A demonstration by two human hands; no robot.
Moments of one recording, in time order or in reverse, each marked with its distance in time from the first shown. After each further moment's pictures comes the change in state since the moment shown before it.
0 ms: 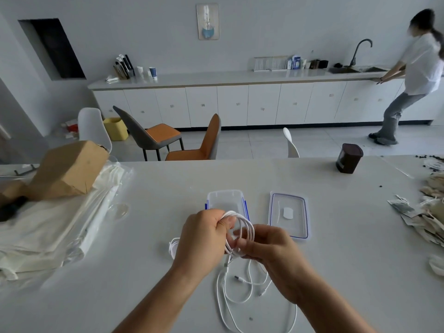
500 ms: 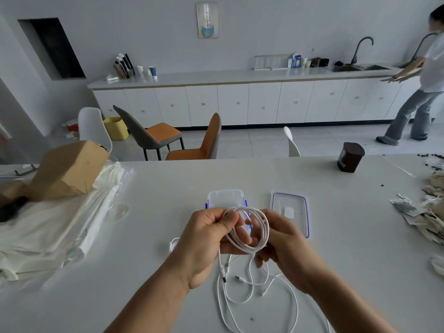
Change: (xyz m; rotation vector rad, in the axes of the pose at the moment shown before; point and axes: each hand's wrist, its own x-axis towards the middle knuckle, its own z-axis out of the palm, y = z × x) left_hand -0.006 0.018 -0.010 -0.810 -0.279 -0.273; right_hand 0.004 -0.017 -0.011 -0.011 0.014 0.000
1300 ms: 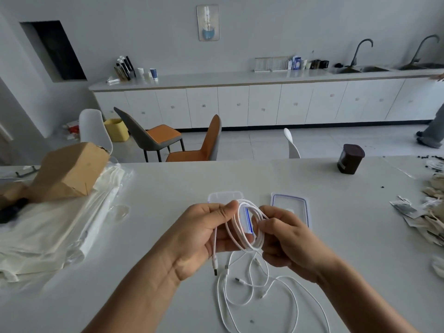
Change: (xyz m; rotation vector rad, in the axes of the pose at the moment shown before) left_hand -0.003 0.030 -0.004 -0.069 -0.158 -0.138; right_hand 0.001 -0.022 -0.008 -0.024 -0.167 0.028
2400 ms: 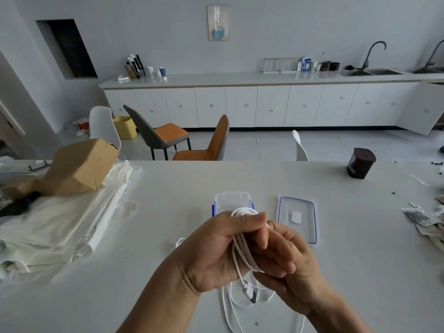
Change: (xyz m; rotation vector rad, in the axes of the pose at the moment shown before) left_hand -0.001 -0.009 0.007 -0.309 -0.554 0.021; right_hand -0.018 0.011 0.045 0.463 -0.062 -0.139
